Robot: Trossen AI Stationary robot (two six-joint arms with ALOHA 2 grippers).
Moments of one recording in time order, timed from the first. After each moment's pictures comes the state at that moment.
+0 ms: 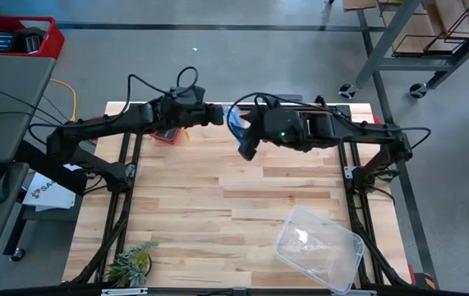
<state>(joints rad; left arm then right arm) 0.29 1.36 1.30 -0.33 -0.22 -0.88 0.03 1.63 1.81 -0.66 0.52 0.16</state>
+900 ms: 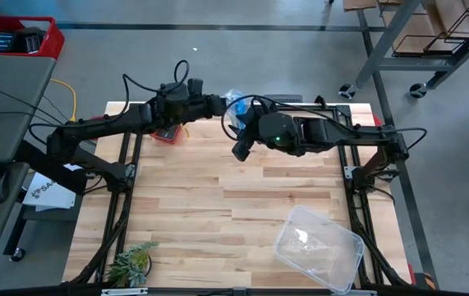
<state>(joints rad) 0.29 1.36 1.30 -0.10 -0.21 -0.92 0.05 1.67 1.80 -0.58 0.59 0.16</state>
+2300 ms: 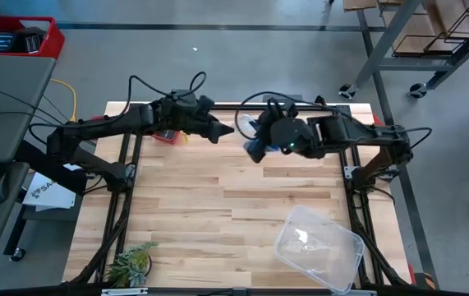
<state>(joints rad) 0.27 1.36 1.30 -0.35 0.13 -0.73 0.13 1.63 1.94 -0.92 0.71 0.34</state>
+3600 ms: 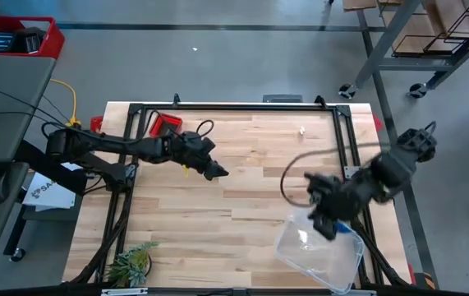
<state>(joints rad) 0.14 1.37 0.77 0.04 0.23 -0.83 0.62 1.48 1.88 -1.42 0.09 1.15</state>
